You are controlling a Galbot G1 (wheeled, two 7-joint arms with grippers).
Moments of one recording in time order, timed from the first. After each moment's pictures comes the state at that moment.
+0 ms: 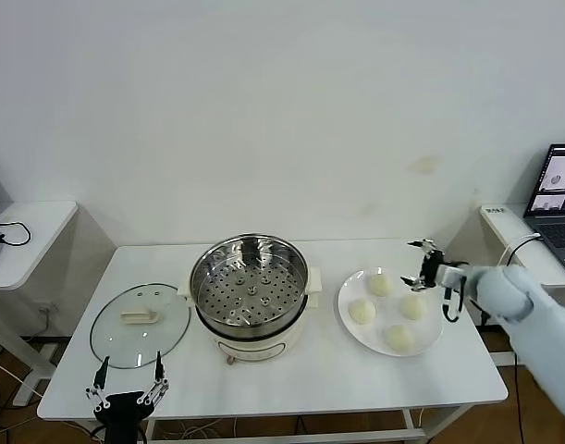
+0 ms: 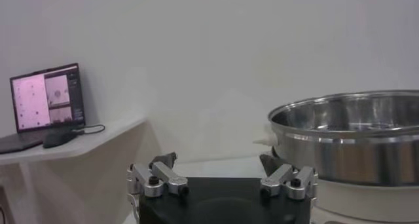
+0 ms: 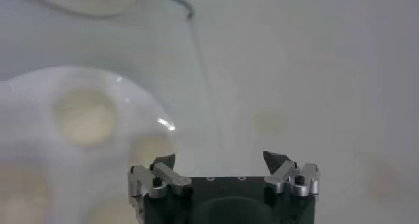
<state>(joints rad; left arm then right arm) 1.88 -1.39 -0.56 -2.22 0.01 -0.06 -0.33 -0.35 0.66 -0.25 1.36 -0.21 -0.11 -0.78</state>
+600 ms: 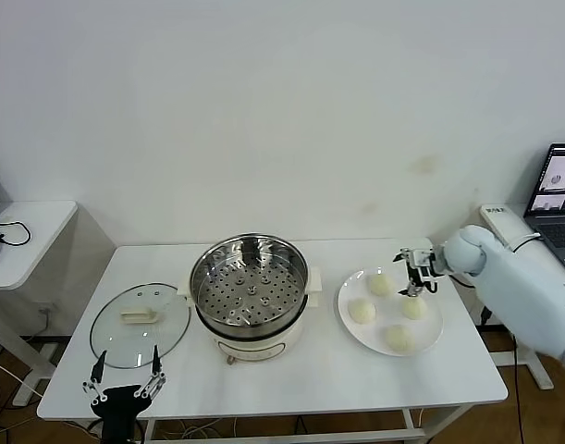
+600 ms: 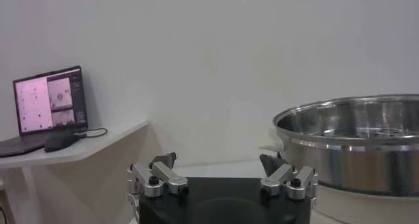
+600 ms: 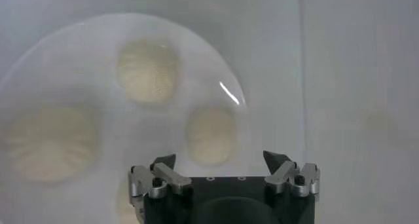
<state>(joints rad) 1.86 -1.39 -0.57 -2.23 0.00 -0.04 -0.33 -0.07 0.87 -0.57 0.99 -0.29 -0.04 -0.91</state>
